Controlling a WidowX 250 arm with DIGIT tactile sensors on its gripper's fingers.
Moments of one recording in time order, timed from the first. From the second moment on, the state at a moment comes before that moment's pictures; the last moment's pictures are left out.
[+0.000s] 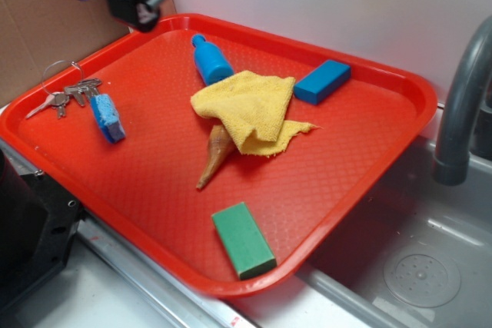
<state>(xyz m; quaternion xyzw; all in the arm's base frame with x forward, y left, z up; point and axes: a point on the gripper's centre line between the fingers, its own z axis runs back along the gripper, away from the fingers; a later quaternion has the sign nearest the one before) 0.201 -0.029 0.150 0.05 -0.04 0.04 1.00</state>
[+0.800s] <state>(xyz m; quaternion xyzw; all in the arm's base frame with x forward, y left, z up) 0.309 -0.074 0.061 0.03 -0.09 0.03 1.00</state>
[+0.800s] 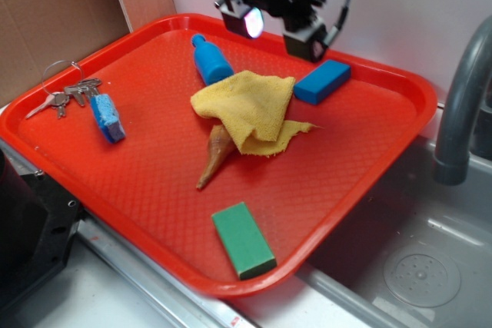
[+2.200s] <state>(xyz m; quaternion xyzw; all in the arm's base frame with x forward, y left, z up) 0.232 -0.010 0.160 -0.03 -0.10 0.06 0.99</state>
